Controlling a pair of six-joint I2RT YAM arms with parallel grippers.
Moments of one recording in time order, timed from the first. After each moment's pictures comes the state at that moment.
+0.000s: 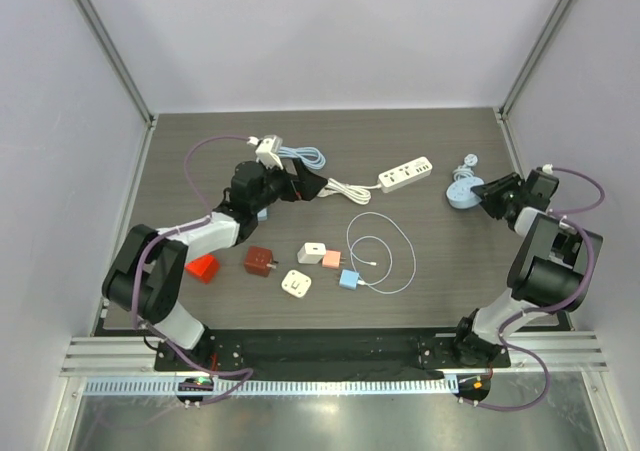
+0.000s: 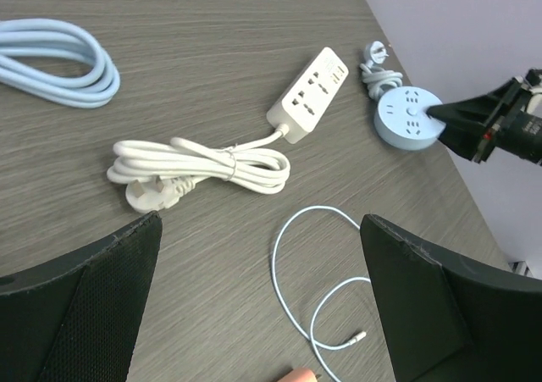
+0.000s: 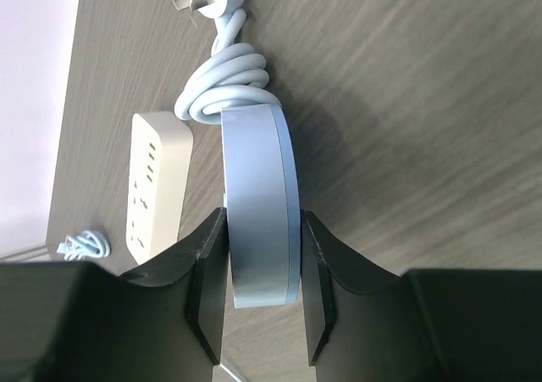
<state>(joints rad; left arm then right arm) -0.45 1.57 0.80 0.56 0.27 -0.55 -0.49 1.62 0.76 0.17 -0.41 0.70</state>
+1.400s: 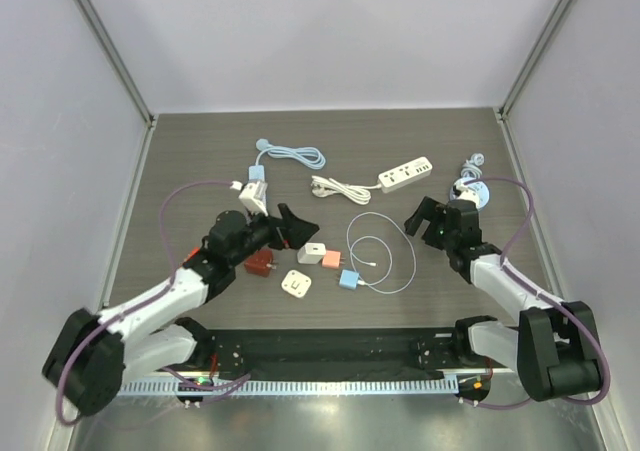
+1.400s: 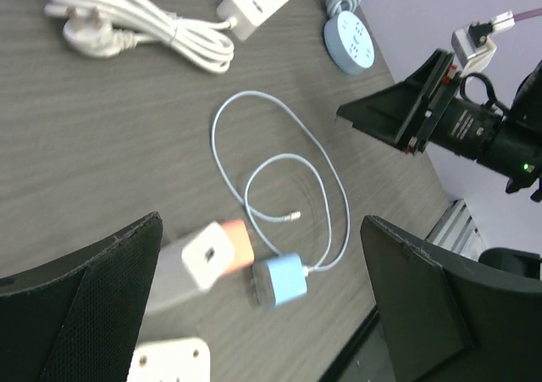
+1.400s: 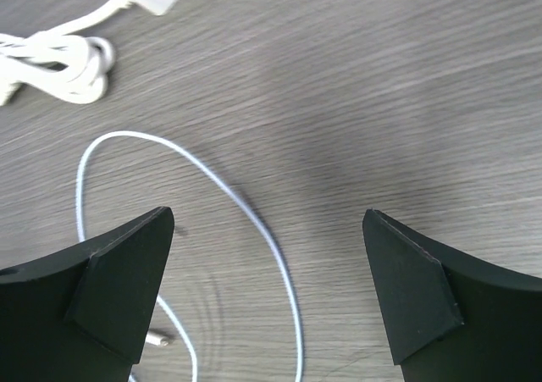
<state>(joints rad) -0.60 1.11 0.47 0.45 0.17 -0.65 0.14 1.13 0.42 0.05 0.03 0.53</state>
